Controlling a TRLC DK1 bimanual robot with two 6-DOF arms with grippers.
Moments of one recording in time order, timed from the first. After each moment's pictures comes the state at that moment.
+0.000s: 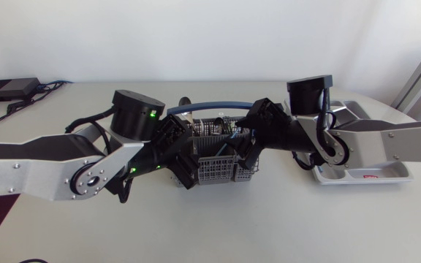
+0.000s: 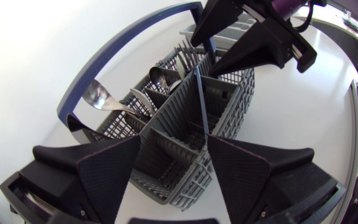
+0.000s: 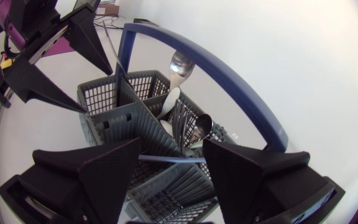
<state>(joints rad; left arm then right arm) -0.68 1.52 0.79 0.10 -0.09 0.34 0.42 1.60 0.81 0.25 -0.33 -0.50</state>
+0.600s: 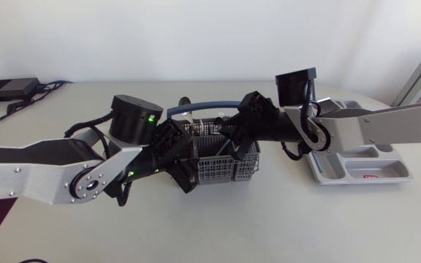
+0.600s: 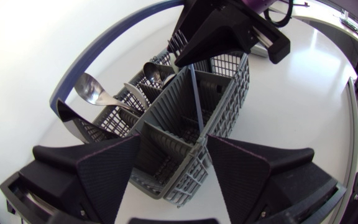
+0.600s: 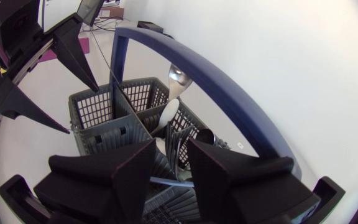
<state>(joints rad) -0.67 1.52 0.76 0.11 -0.06 0.34 0.42 1.70 0.92 0.23 -0.38 -0.50</state>
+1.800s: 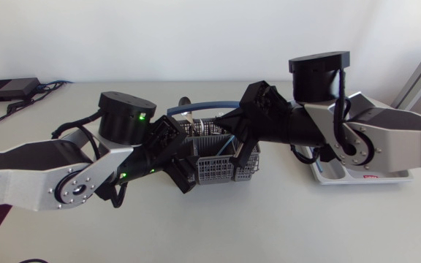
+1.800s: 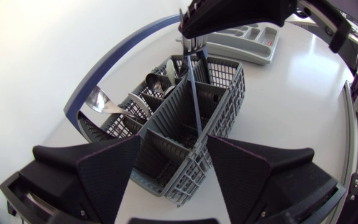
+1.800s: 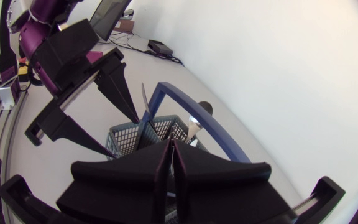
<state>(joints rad) -0.68 1.45 0.74 0.11 -0.06 0.34 0.55 1.43 0.83 0.16 -0.32 -0.51</state>
